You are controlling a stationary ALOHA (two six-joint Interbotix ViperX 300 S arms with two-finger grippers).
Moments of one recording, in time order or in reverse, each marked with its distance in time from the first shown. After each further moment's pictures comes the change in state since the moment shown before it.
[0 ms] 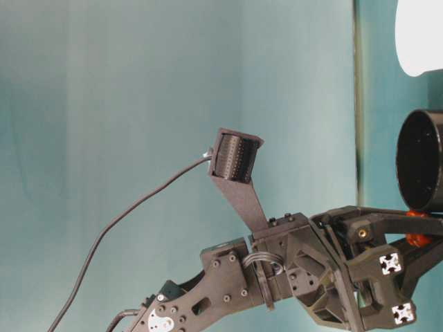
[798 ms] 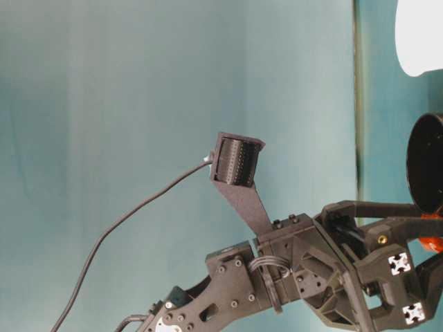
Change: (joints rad) left arm -0.011 0.000 0.023 0.000 -0.072 -0.003; right arm -0.002 0.000 0.002 0.000 0.000 0.000
